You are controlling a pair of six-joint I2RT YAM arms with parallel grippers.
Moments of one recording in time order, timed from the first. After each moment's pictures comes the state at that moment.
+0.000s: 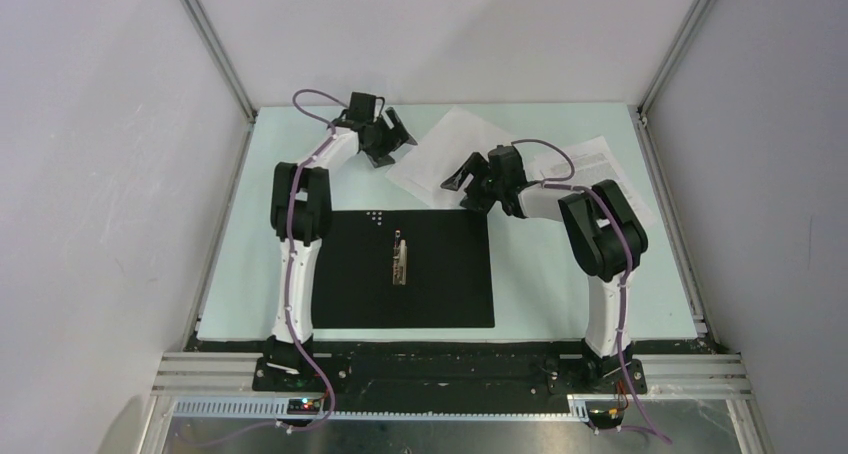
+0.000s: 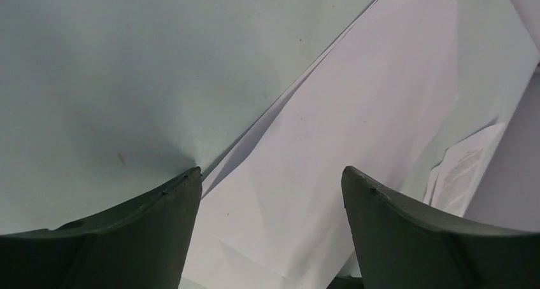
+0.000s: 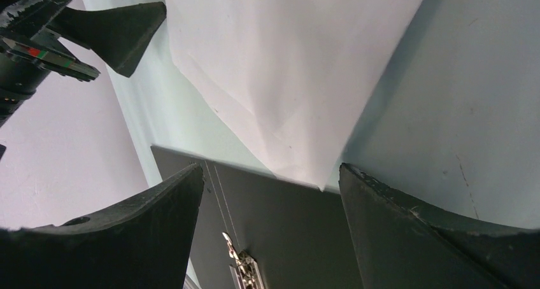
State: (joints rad) left arm -0.21 2.44 2.04 -0.44 0.25 -0.76; right arm 0.44 2.03 1.19 0.20 -0.25 1.05
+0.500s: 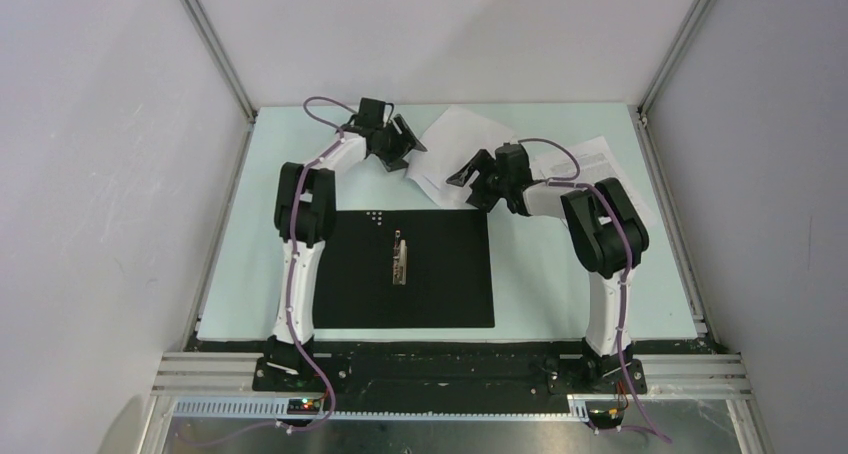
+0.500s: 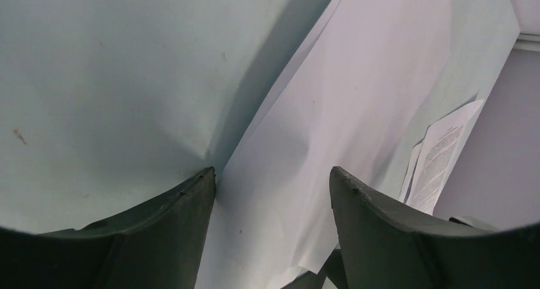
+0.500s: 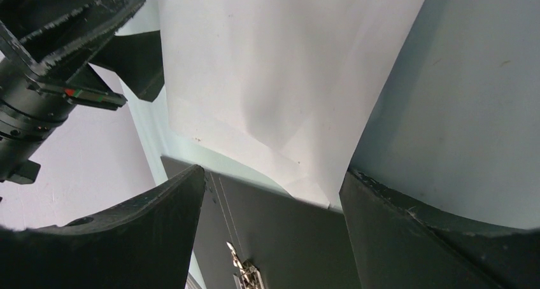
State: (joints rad) left arm -0.25 2.44 1.98 -0.39 0.33 -0.84; right arm 0.40 2.05 1.19 0.24 -0.27 1.07
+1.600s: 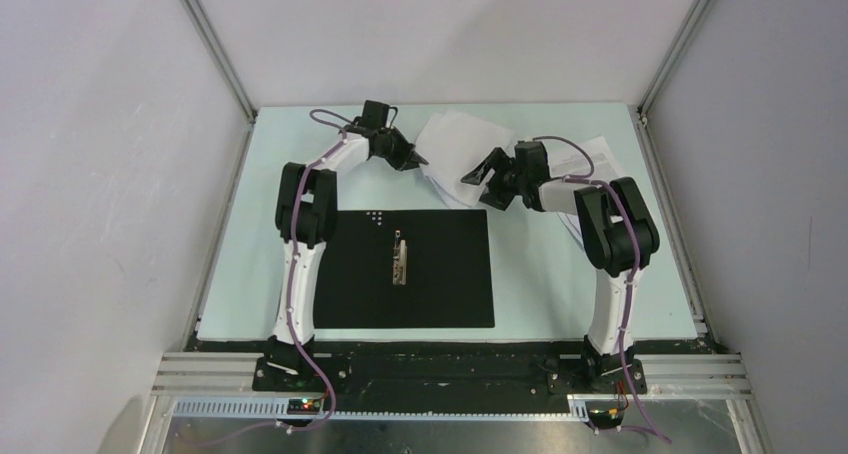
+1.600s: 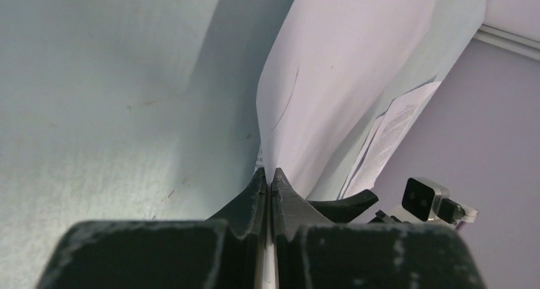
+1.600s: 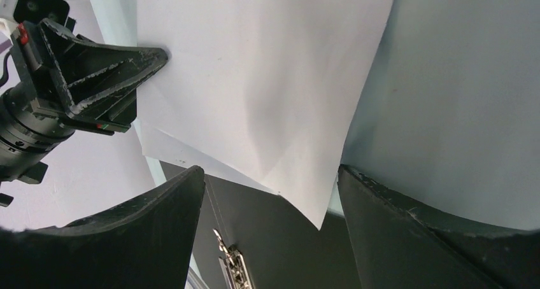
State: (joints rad) left arm -0.27 2.43 1.97 -0.46 0.44 -1.03; right arm 0.30 2.04 1.18 0.20 -0.38 0.99
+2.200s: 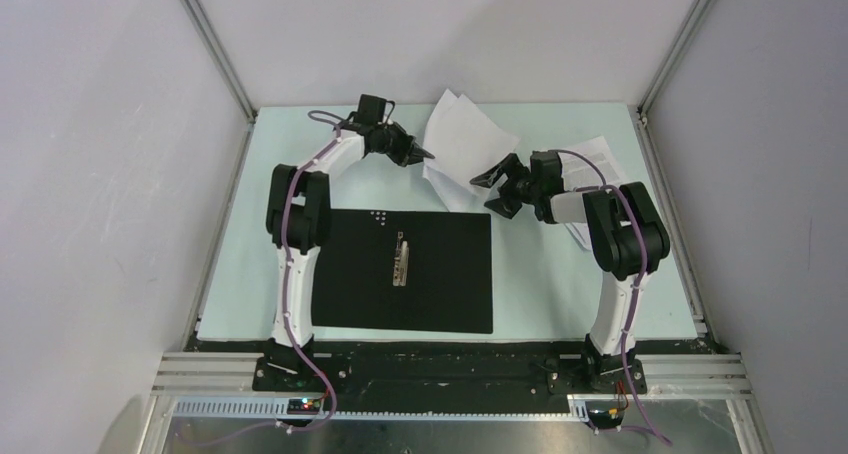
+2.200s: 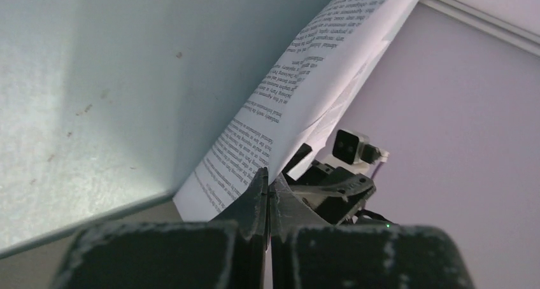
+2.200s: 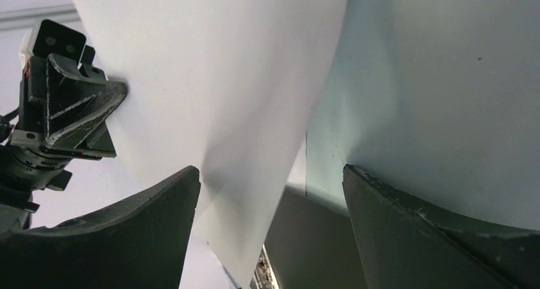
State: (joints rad) left arm -0.27 2.31 1.89 -0.45 0.57 -1.16; right arm 0.24 1.98 1.02 0.37 -0.46 1.10
